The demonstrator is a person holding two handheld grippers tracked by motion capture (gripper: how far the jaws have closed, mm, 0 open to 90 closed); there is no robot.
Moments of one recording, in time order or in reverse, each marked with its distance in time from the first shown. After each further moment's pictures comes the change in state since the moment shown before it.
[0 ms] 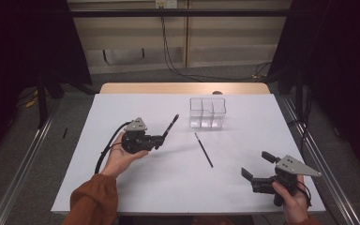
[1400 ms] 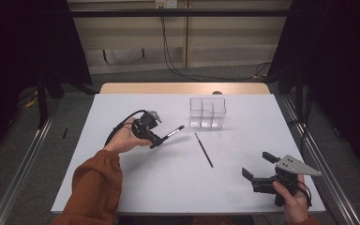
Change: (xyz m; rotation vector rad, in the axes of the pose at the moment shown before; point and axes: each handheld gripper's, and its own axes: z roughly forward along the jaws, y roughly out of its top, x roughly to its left) left arm 0.032 0.038 0.039 0.508 -0.077 0.065; right arm -0.002 -0.001 0.000 0.018 -0.010 0.004
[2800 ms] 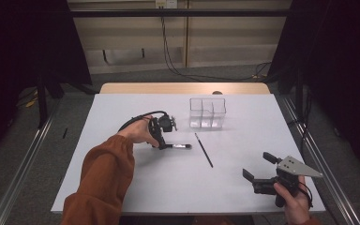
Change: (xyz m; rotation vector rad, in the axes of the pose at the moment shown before) left arm -0.006 0.044 0.033 0.381 -0.013 0.266; right arm 0.001 -0.001 -0.003 -0.014 0.007 -0.006
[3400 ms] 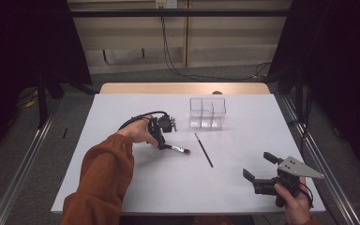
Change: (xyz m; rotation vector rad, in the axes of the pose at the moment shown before) left arm -0.001 -0.002 0.000 -0.008 0.016 0.065; right arm 0.000 0.000 -0.002 -0.013 0.002 -0.004
